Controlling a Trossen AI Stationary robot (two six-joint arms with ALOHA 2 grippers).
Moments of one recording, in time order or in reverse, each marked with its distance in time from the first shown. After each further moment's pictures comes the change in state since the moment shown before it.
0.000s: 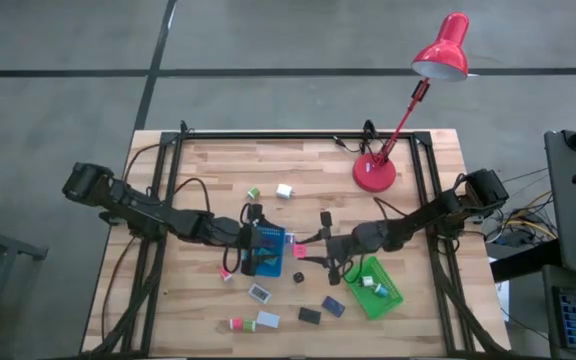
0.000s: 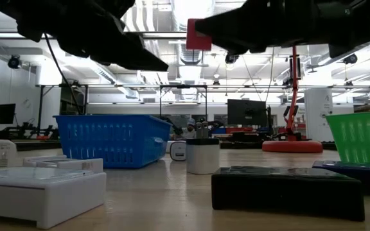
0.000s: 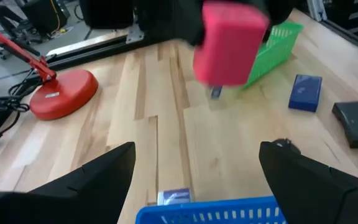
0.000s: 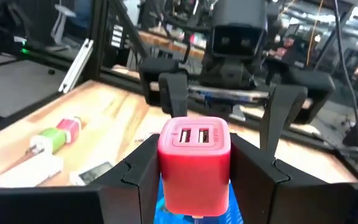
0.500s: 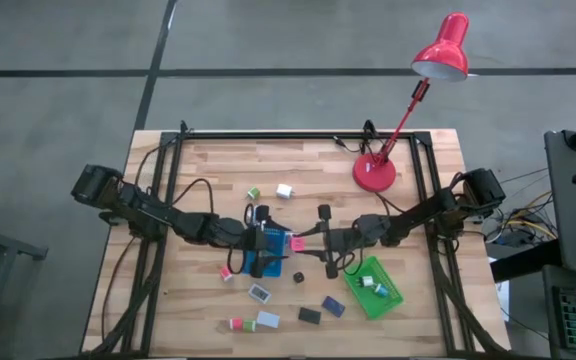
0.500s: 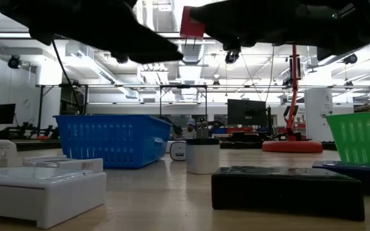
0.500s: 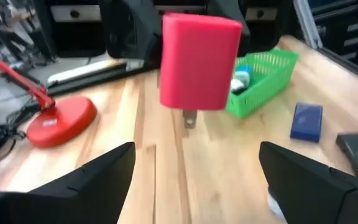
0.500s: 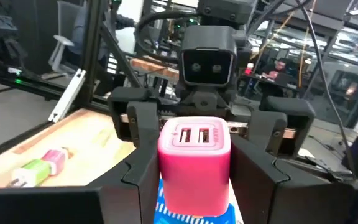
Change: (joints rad) left arm 0.000 0.085 0.029 0.154 0.018 0.029; right arm -0.049 0.019 0.000 0.143 -0.066 -0.018
